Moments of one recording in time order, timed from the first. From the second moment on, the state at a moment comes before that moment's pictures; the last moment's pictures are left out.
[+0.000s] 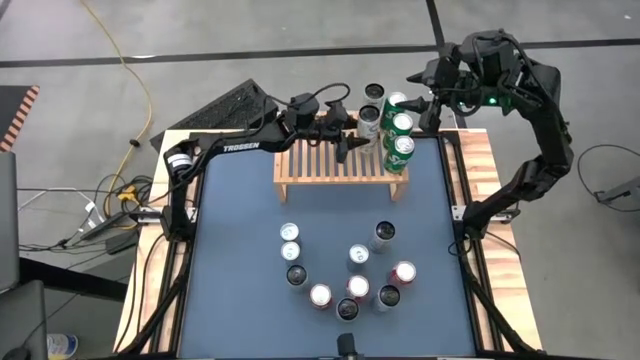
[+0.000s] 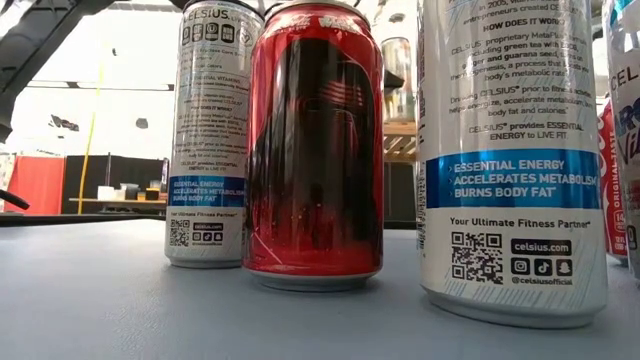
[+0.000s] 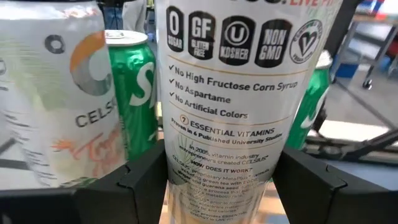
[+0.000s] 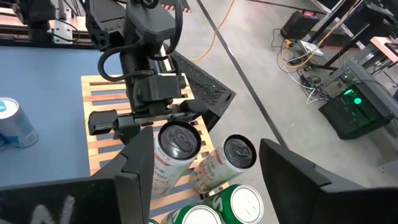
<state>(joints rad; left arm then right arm) 0.49 1.98 1.56 0.37 0.40 -0.04 -0.51 1.50 2.35 -1.36 0.08 -0.37</state>
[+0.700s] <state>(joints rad) 0.49 2.01 1.56 0.44 0.41 0.01 -0.51 1.50 2.35 -1.37 0.08 -0.37</state>
